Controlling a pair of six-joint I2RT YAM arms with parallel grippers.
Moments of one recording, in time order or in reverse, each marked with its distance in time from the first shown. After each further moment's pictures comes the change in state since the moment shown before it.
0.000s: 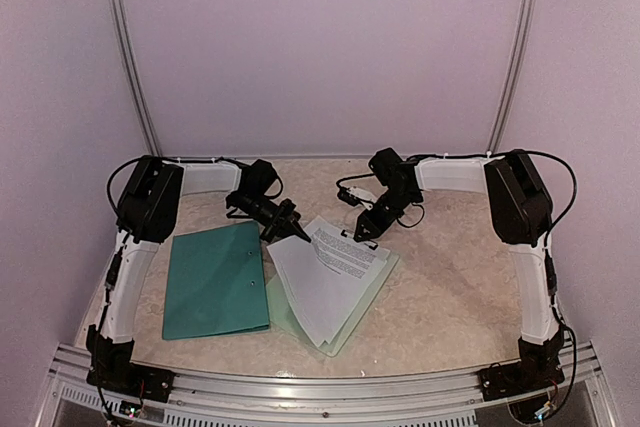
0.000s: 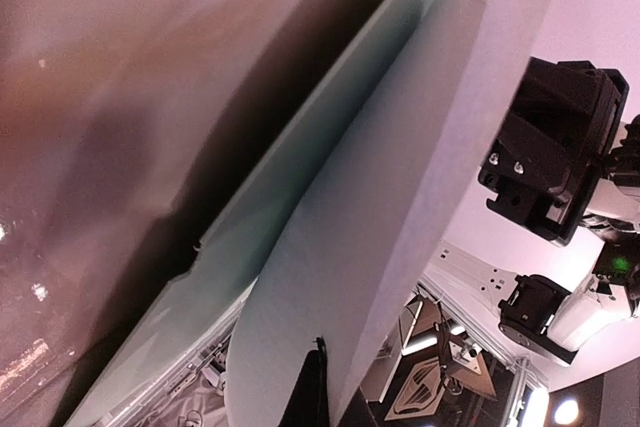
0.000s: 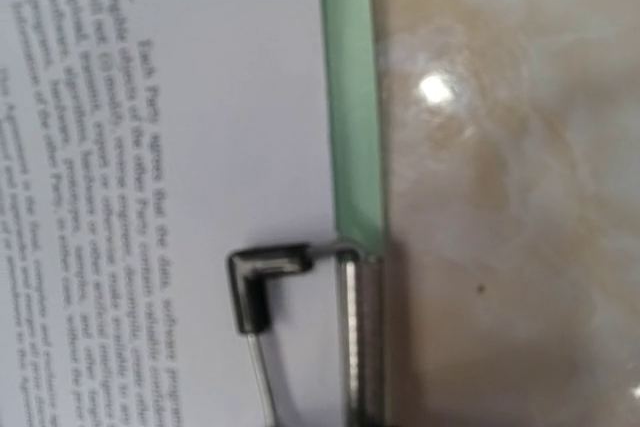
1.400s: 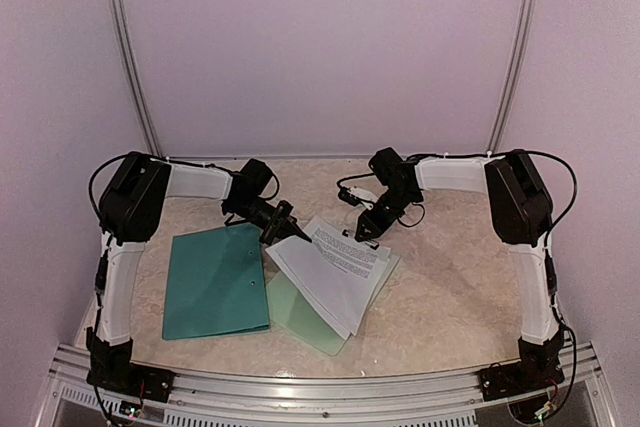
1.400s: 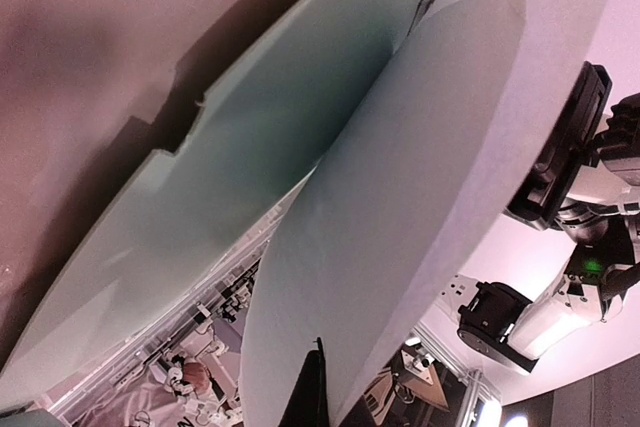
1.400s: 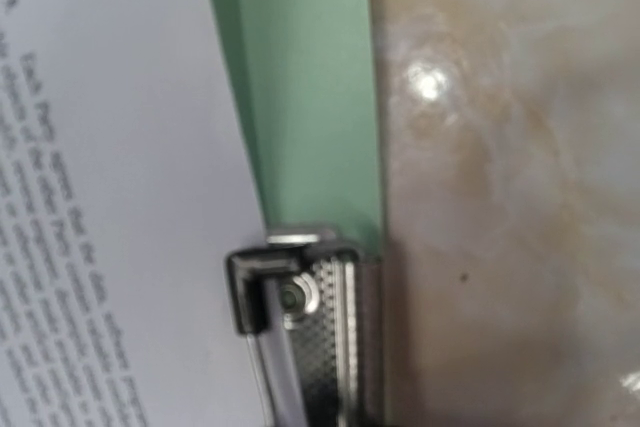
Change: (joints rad) left arm -0.017 -0.154 -0.264 0.325 0.022 -0.331; right arm 0.000 0.000 0.004 -0.012 0.022 0.000
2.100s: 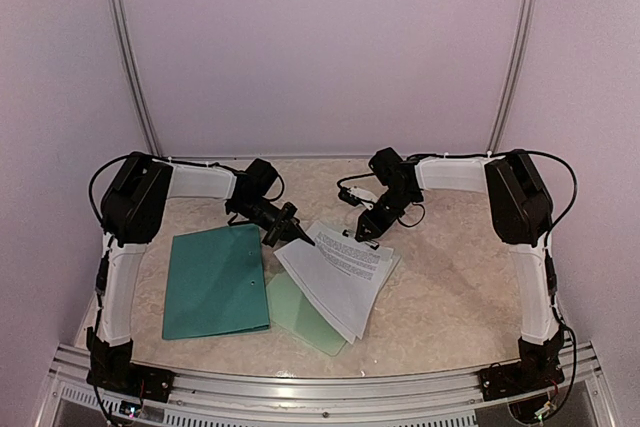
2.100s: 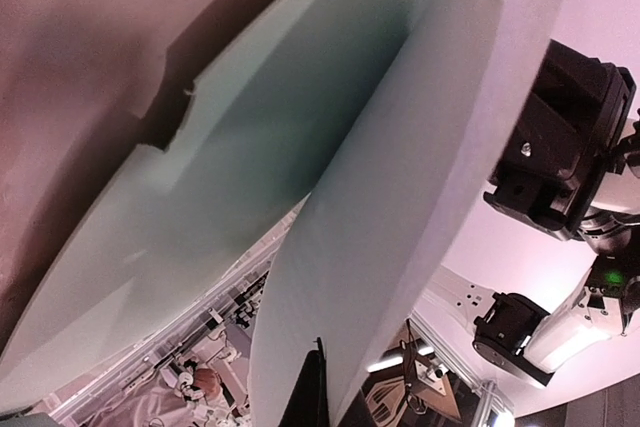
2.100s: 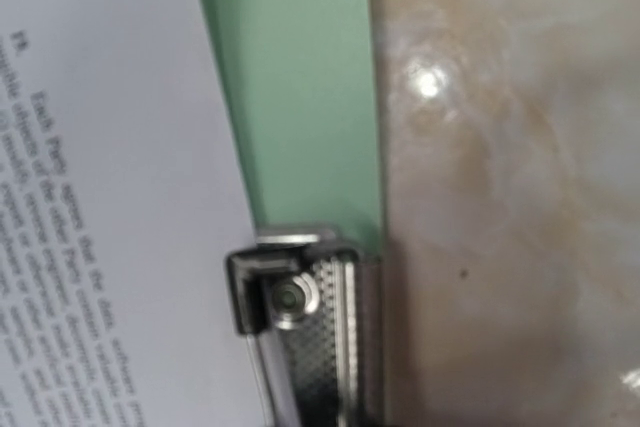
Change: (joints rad) left arm -0.028 0.000 0.023 -0.045 -0.049 0.018; right arm 0.000 0.000 0.000 -0.003 0.001 0.000
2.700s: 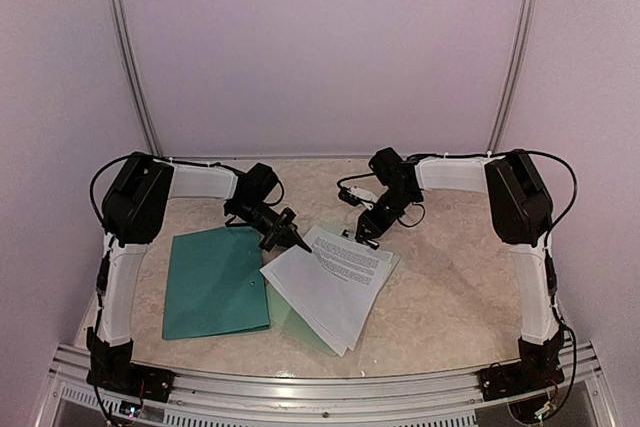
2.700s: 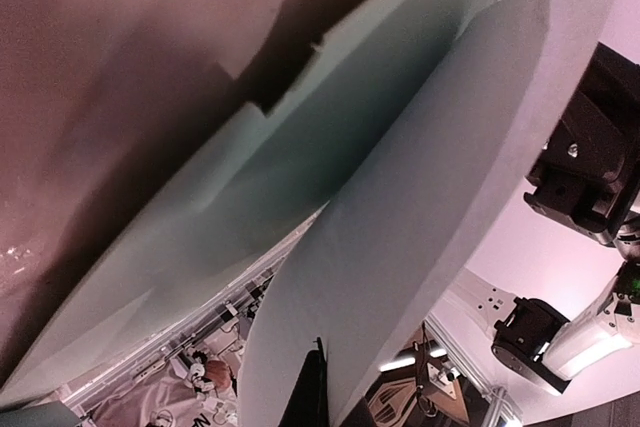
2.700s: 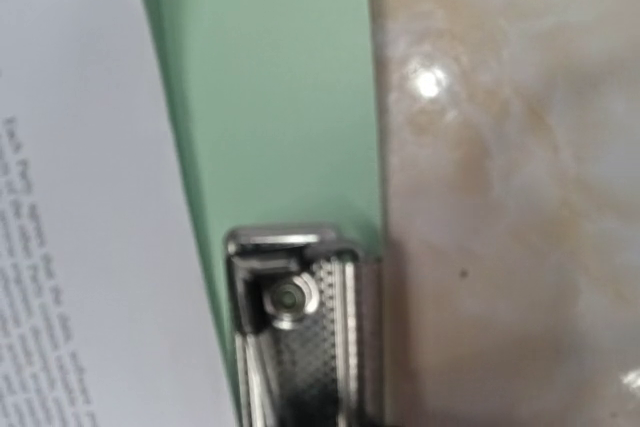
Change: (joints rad) left arm -0.005 0.008 0.018 -0.132 -0.026 0.087; right arm 0.000 0.000 0.000 0.000 0.000 0.000
